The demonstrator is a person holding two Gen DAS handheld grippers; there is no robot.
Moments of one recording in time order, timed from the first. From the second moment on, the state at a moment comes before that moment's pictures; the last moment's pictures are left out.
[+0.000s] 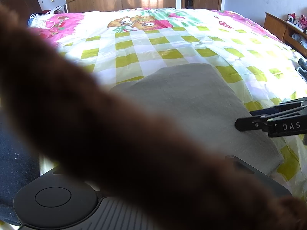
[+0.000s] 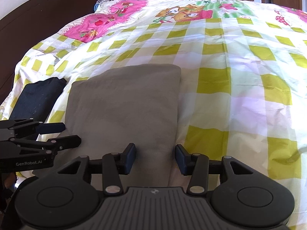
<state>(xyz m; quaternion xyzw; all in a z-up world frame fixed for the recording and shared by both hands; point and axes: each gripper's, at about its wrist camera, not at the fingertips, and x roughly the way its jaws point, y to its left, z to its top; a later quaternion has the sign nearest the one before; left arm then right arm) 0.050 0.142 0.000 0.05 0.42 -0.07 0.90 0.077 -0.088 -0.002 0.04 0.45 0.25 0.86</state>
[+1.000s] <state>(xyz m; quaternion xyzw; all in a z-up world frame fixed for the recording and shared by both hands) 0.055 0.160 -0.012 -0.02 0.45 -0.09 0.89 0.072 -0.079 -0.001 0.02 0.45 0.23 0.86</state>
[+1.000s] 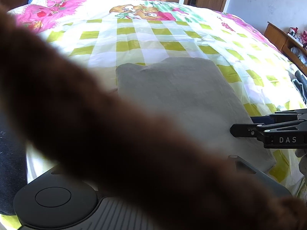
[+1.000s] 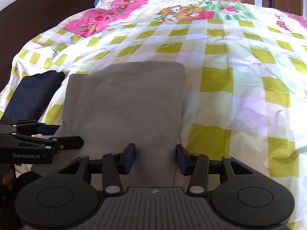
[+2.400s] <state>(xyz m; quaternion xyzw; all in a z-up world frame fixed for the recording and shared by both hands) 0.061 0.192 -0.013 -0.08 0.44 -0.10 0.89 0.097 -0.107 -0.016 0.14 0.48 0.31 0.81</state>
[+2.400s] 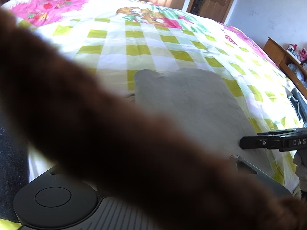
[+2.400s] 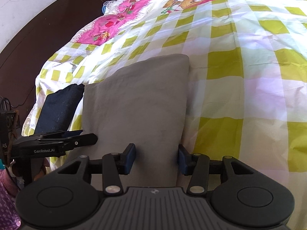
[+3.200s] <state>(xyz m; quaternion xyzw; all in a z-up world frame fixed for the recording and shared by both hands) 0.113 0.092 0.000 -0.06 0.40 -0.20 0.89 0.118 -0.192 0.018 0.16 0.43 0.19 0.87</state>
